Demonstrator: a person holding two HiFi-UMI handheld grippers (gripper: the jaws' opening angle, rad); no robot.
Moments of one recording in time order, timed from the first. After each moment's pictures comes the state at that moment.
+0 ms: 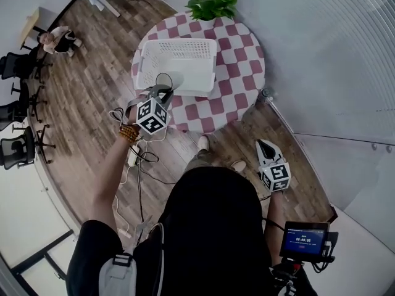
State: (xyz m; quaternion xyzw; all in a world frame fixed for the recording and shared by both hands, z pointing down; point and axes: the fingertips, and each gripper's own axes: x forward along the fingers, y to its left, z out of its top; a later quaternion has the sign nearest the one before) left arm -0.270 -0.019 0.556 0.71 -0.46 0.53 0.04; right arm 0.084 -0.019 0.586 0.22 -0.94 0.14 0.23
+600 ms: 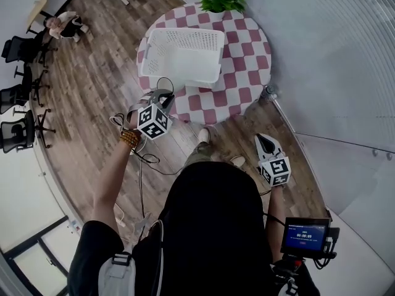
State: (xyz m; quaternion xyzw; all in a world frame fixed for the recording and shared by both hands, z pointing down) left arm -0.251 0.042 0.570 0.70 -0.47 0.53 0.06; right arm 0.074 -0.008 0.590 0.18 -0.95 0.13 0.24
